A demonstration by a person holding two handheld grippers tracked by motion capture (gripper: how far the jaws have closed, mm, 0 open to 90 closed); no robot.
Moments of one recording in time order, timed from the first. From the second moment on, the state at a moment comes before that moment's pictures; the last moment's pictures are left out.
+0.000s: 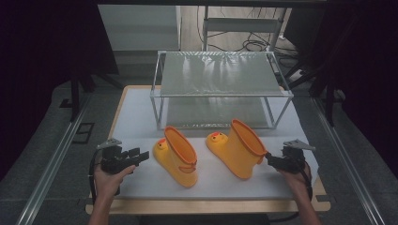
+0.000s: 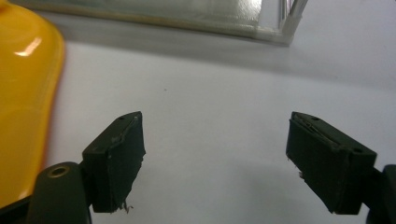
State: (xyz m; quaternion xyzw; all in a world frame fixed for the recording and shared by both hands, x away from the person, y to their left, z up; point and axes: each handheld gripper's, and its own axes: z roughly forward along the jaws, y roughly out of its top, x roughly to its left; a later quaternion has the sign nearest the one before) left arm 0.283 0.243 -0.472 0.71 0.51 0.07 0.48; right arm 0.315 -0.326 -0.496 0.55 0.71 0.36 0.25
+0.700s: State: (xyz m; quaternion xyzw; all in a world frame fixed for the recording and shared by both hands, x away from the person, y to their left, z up) left arm 0.257 0.219 -0.463 0.74 0.49 0.07 0.46; right arm 0.304 -0.337 -0.493 0.52 0.72 0.41 0.21
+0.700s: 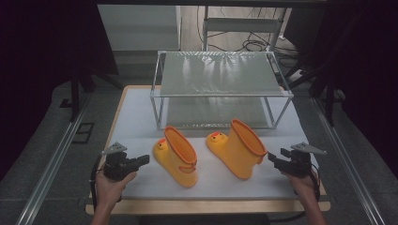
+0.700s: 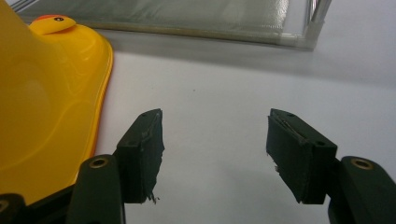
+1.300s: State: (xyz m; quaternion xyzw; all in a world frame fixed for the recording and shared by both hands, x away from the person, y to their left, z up) left arm 0.217 0.114 -0.479 0.80 0.40 0.07 0.44; right arm 0.306 -0.339 -0.499 0.54 0.71 0.40 0.21
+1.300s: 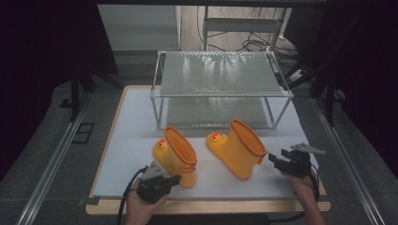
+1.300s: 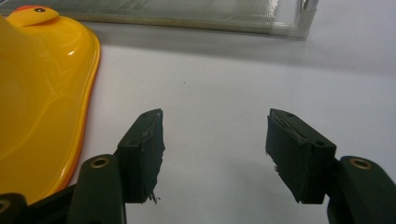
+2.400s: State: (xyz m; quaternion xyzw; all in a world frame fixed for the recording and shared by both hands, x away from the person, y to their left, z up) left arm 0.208 0.085 -0.487 0.80 0.40 0.15 0.42; right arm 0.305 -0.343 -0.503 0.55 0.71 0.39 0.22
